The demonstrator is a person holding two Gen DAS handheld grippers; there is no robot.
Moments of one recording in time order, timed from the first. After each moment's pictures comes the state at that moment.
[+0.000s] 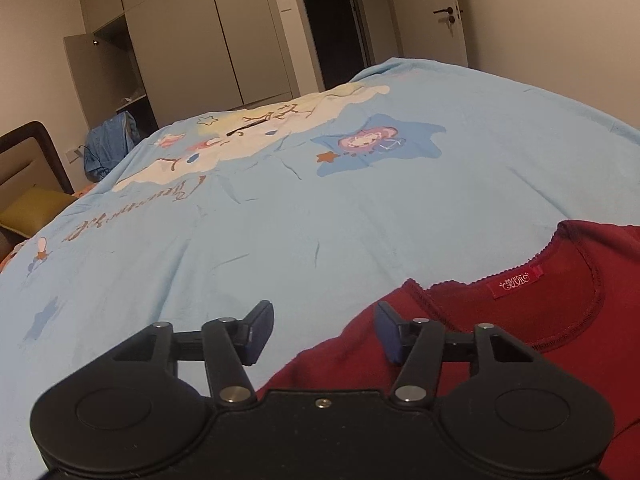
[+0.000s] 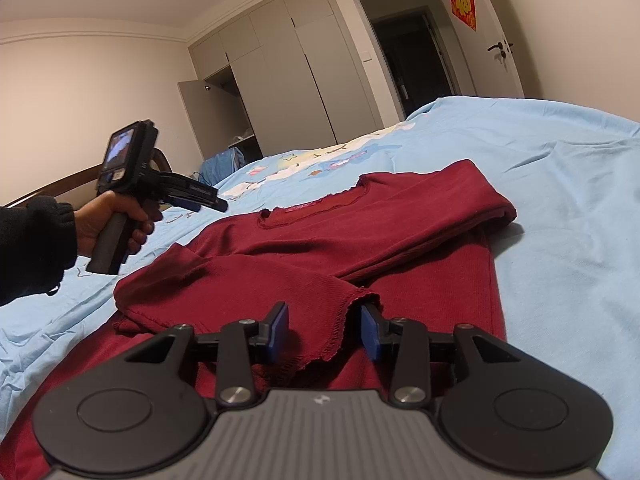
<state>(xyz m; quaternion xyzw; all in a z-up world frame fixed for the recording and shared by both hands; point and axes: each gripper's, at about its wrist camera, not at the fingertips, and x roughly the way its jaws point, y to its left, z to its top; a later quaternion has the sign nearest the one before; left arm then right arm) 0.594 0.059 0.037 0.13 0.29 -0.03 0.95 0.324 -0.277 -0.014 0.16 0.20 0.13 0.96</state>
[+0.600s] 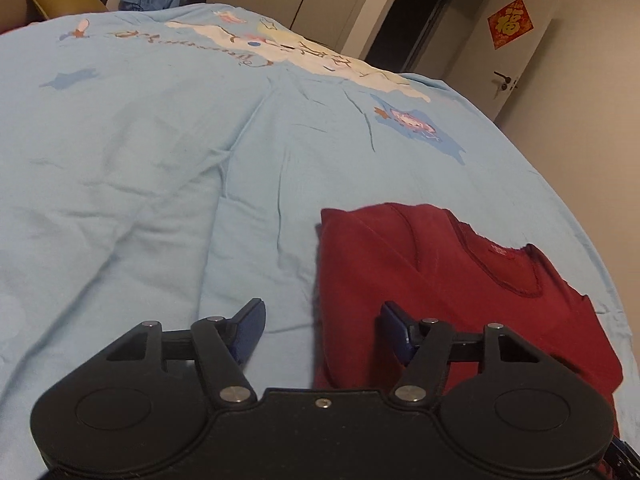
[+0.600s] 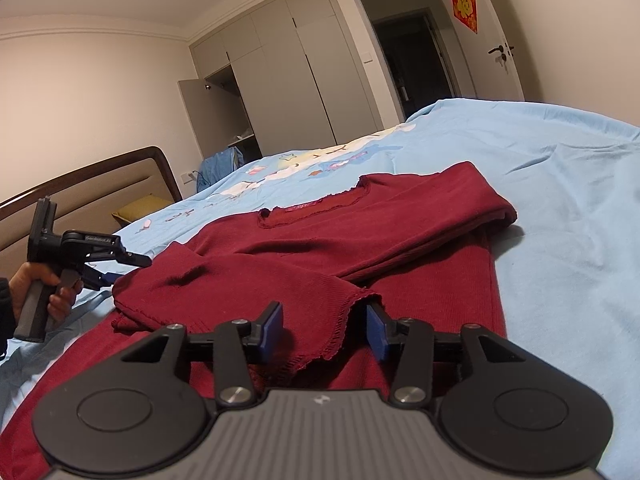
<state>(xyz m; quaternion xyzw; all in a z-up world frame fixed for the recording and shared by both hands) 0.495 0.203 -0.011 -0.18 0.35 -0.07 0.92 0.325 -0.277 -0.014 0.15 0.20 0.13 0.96</state>
